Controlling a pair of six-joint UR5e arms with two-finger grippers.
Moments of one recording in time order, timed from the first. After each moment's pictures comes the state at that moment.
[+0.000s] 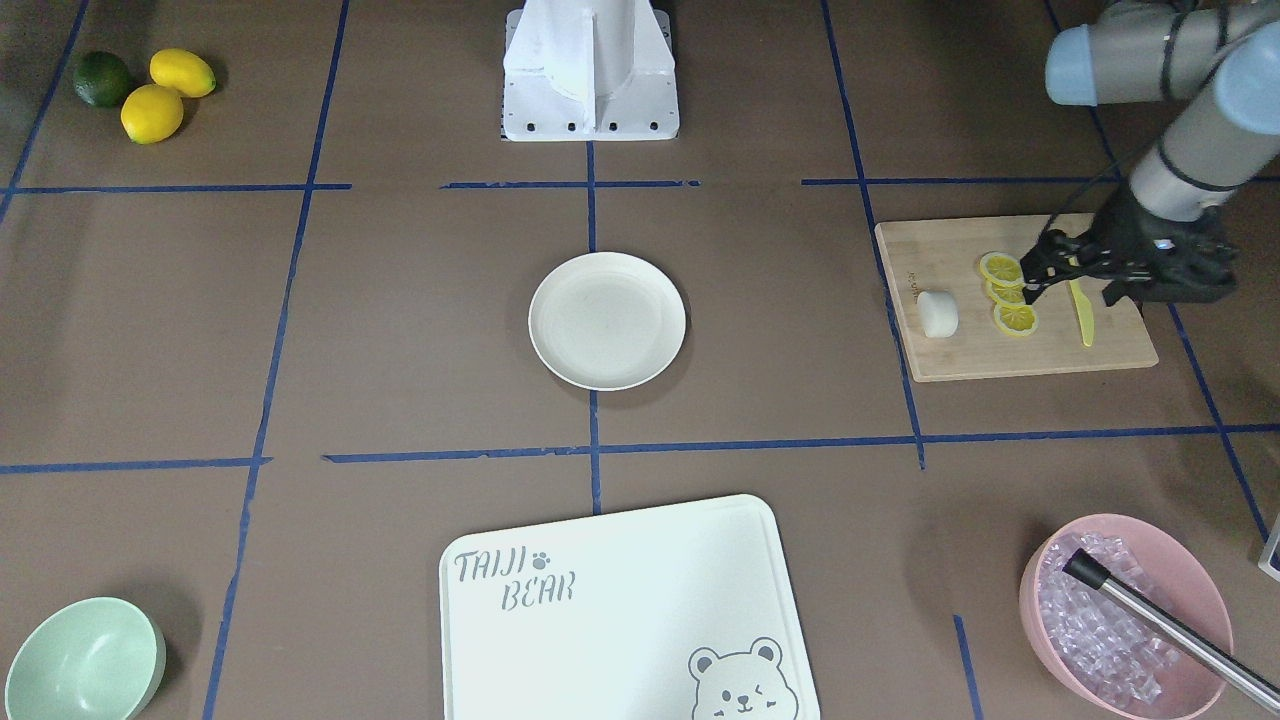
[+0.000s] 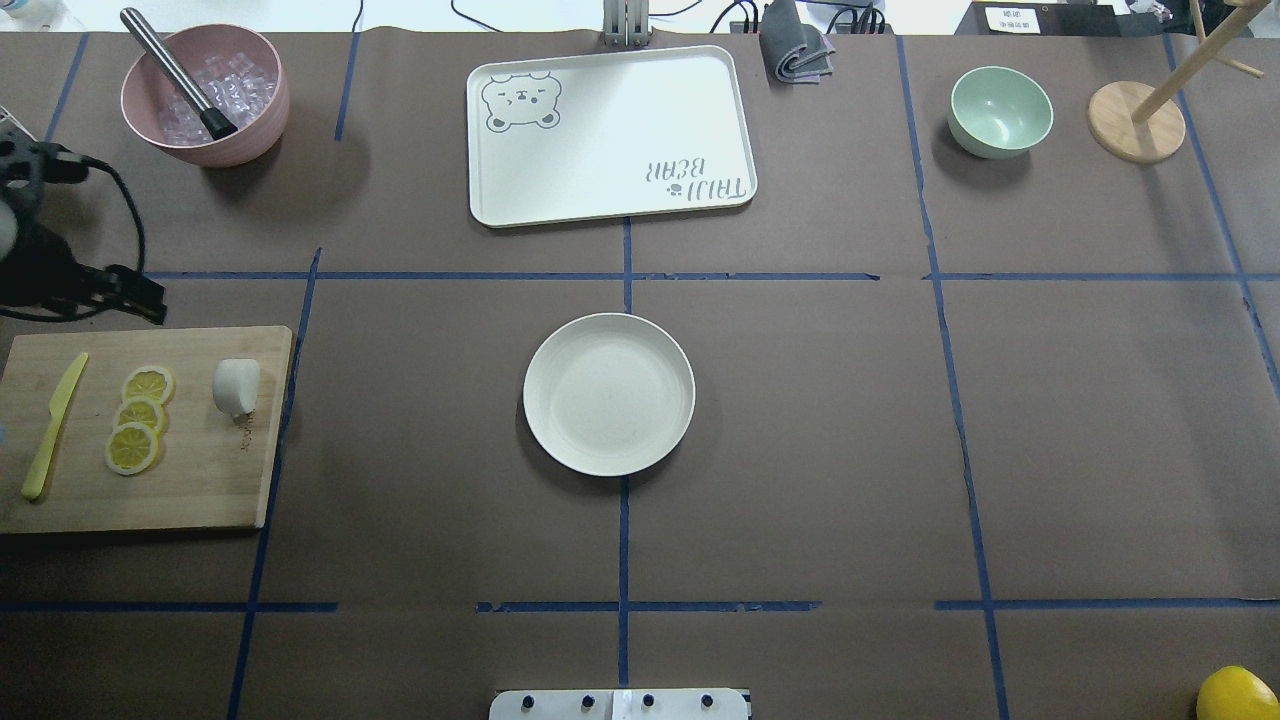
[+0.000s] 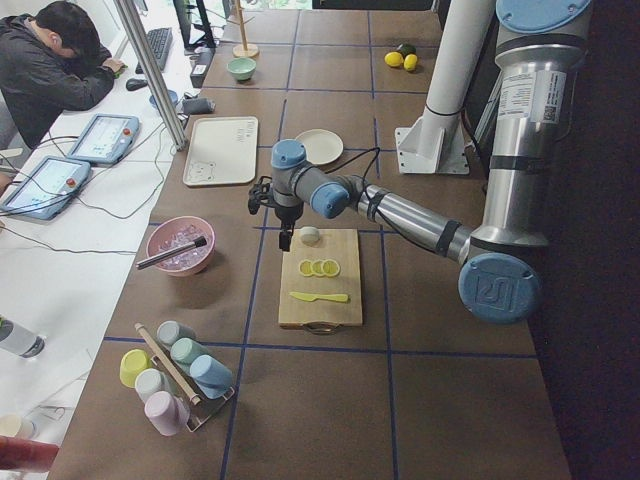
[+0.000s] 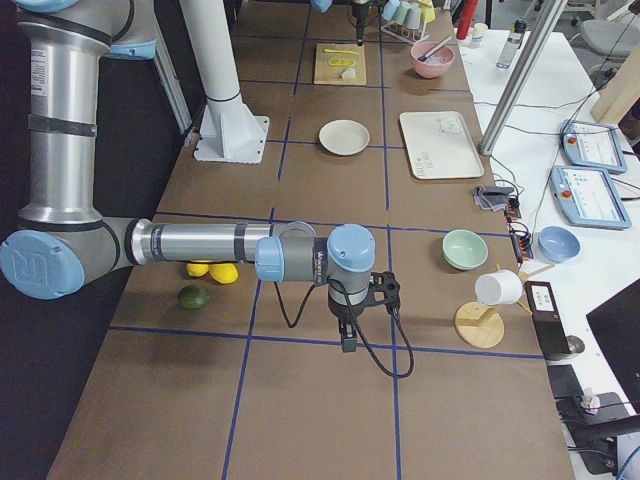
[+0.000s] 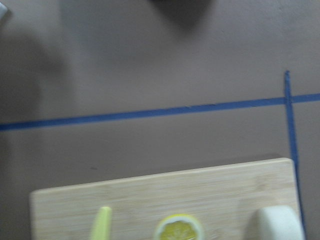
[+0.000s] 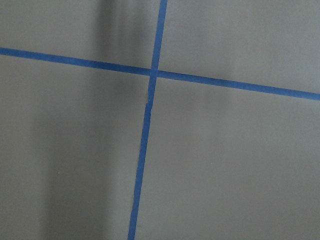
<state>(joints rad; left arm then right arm) -0.95 -1.64 -1.88 -1.79 -2.10 -0.78 1.56 -1.69 1.73 -1.57 2.27 -0.09</state>
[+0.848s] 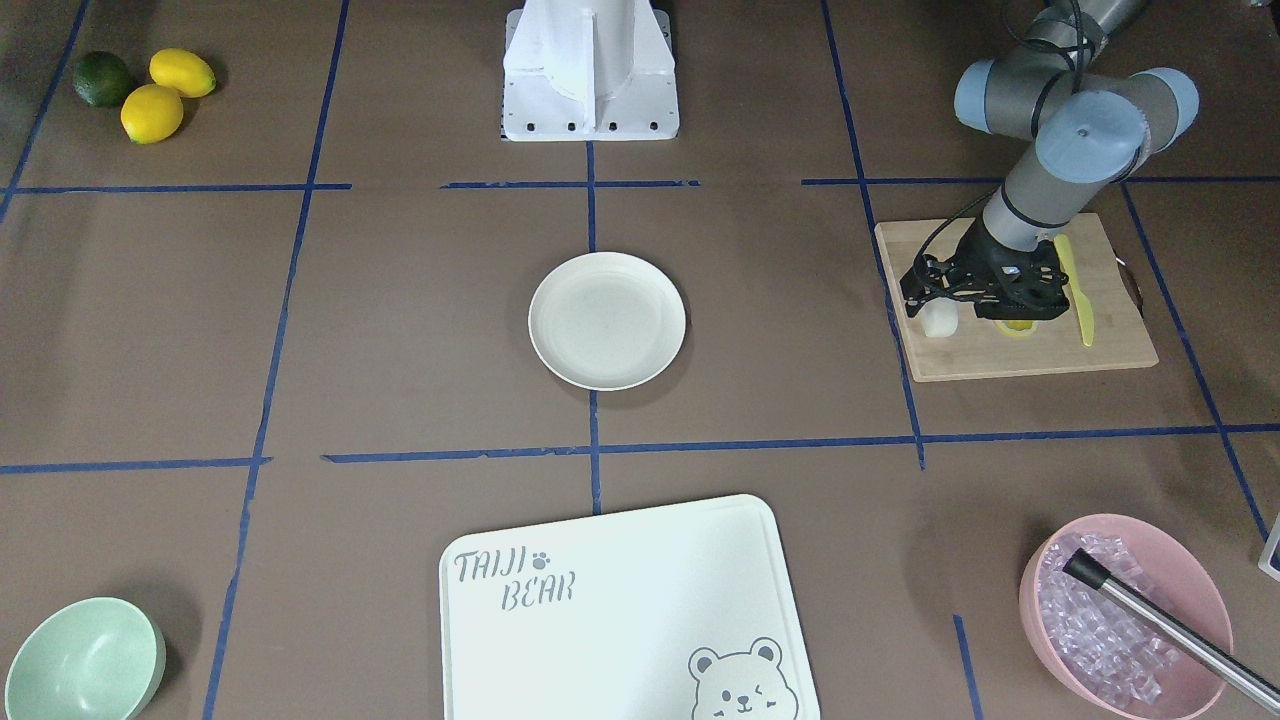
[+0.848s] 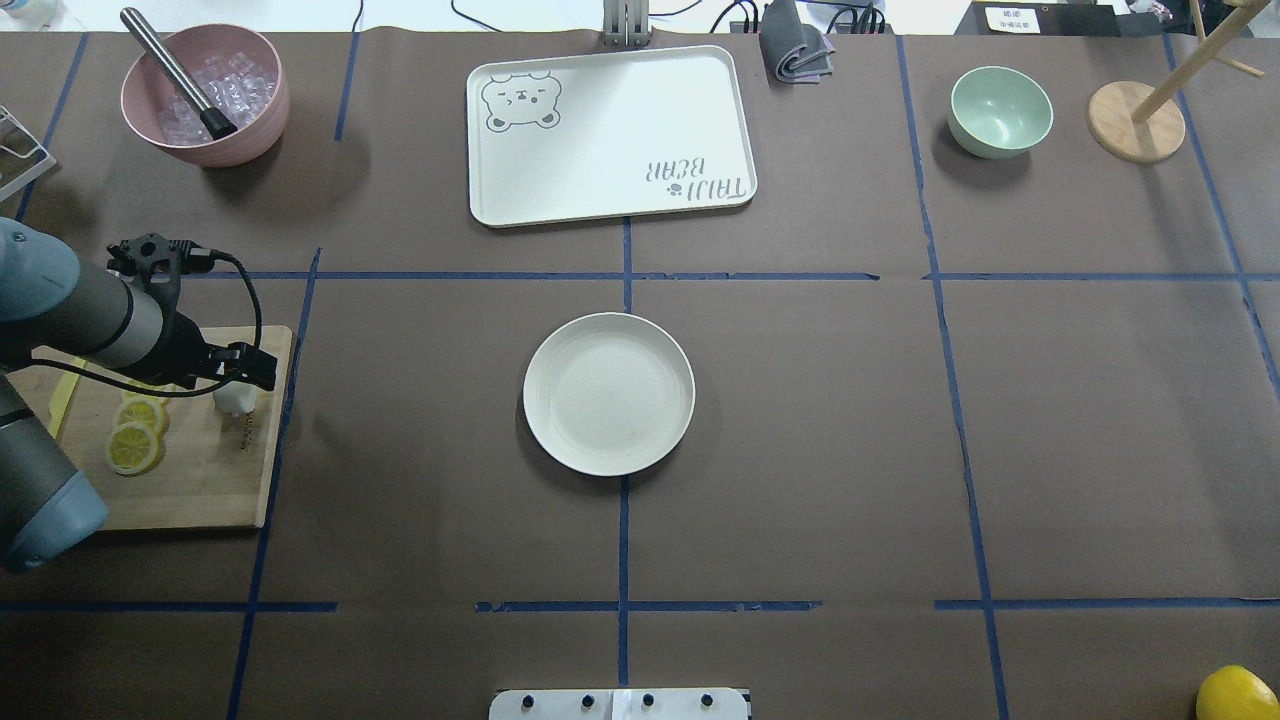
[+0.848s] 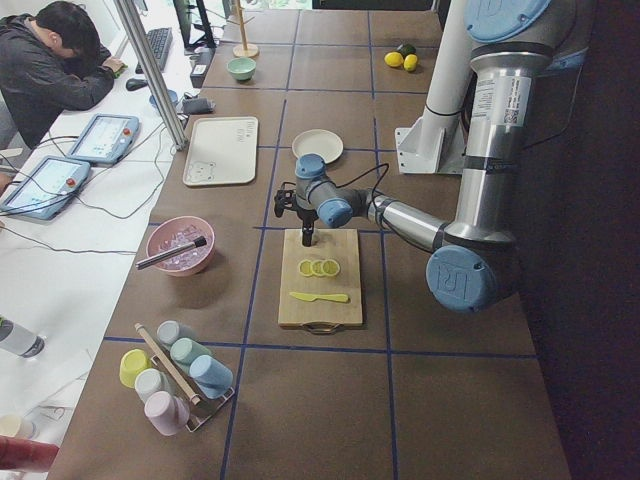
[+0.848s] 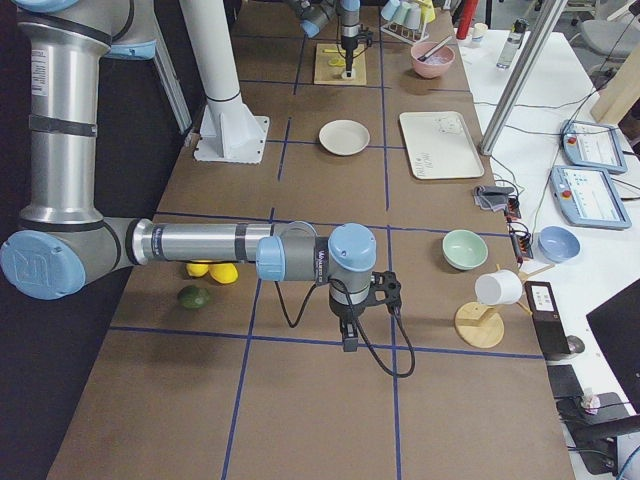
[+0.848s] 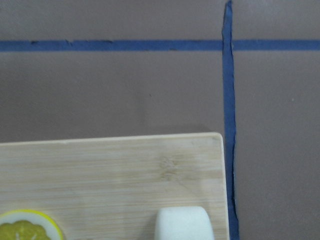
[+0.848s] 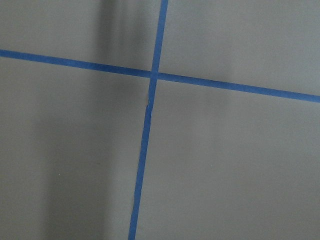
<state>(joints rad) -0.77 -1.66 -1.74 -2.02 -2.05 -0.99 1.56 -1.68 1.72 -1.57 2.27 -0.09</state>
